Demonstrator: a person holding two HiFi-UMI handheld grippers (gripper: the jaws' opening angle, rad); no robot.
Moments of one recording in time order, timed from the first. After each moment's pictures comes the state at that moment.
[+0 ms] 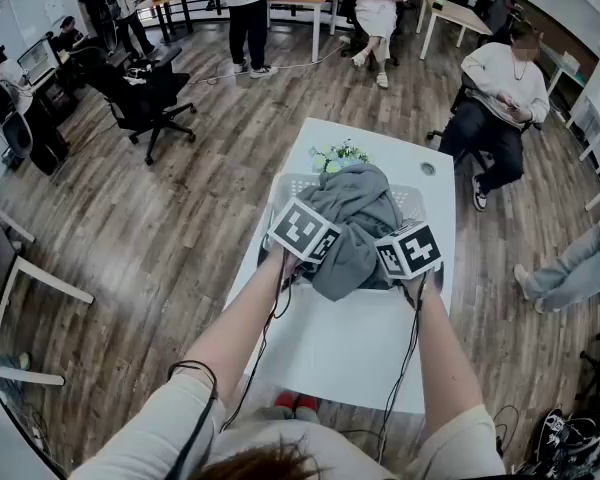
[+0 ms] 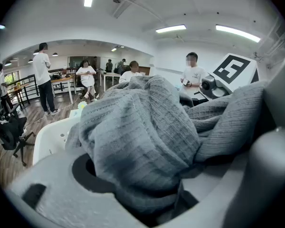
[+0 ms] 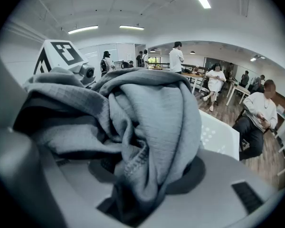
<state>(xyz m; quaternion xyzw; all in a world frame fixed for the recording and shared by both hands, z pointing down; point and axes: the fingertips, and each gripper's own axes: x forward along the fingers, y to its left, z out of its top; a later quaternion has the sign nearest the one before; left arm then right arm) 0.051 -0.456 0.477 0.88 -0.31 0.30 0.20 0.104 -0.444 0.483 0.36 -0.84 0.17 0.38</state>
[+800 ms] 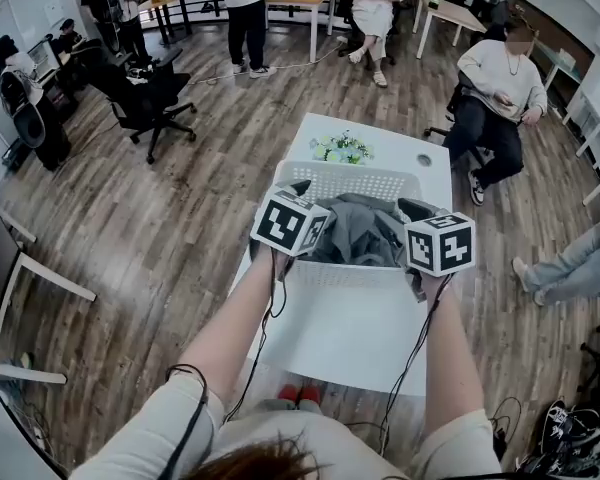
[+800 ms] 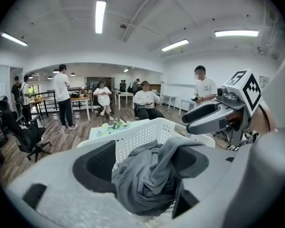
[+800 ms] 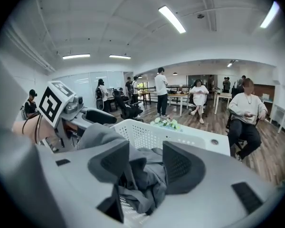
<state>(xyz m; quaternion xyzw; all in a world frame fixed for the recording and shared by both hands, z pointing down) 0.014 -0.441 0.409 0.88 -0.41 0.22 0.13 0.124 -0.420 0.397 0.44 -0.86 0.15 0.22</state>
